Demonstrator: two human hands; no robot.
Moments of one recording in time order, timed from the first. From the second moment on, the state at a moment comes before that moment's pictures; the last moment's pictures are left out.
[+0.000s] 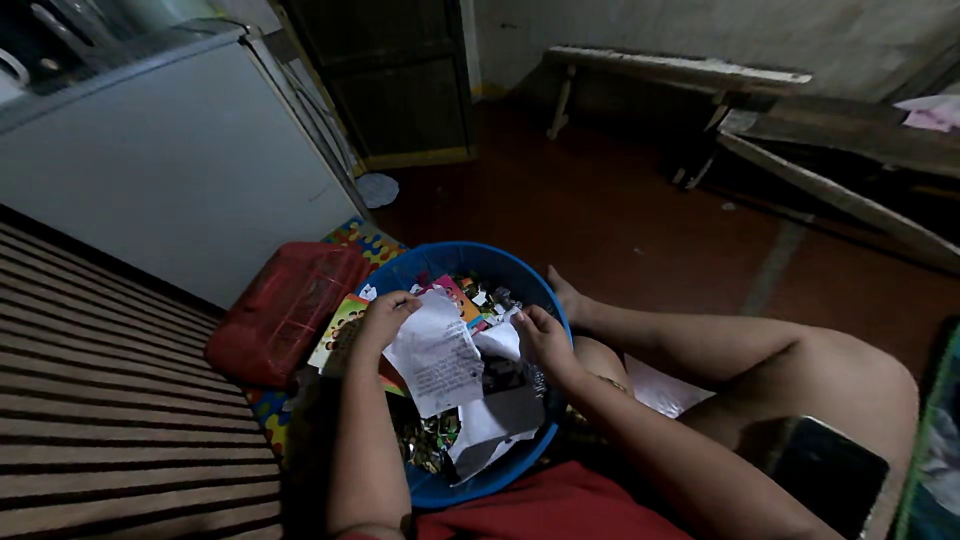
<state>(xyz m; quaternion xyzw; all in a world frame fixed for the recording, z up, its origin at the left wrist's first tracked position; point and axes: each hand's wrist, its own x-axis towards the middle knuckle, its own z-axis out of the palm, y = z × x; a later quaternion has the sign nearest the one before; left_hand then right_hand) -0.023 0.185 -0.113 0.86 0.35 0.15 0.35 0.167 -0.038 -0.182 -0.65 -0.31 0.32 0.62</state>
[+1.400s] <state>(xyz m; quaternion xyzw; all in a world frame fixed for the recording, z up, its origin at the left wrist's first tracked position) 0.043 0.105 -0.139 0.79 0.34 0.18 0.48 0.158 -0.044 -0.184 -0.56 -0.44 0.25 0.66</state>
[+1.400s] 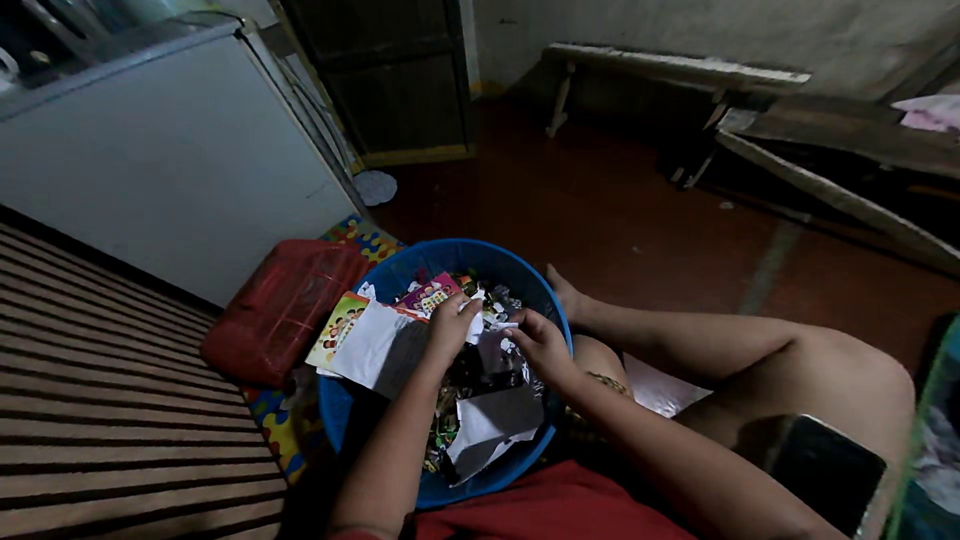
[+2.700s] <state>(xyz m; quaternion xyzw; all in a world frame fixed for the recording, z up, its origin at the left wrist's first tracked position) 0.039 0.092 -0.119 0.91 0.25 0.02 0.33 0.164 -0.038 -0.187 -0.60 -0.34 0.28 0.67</state>
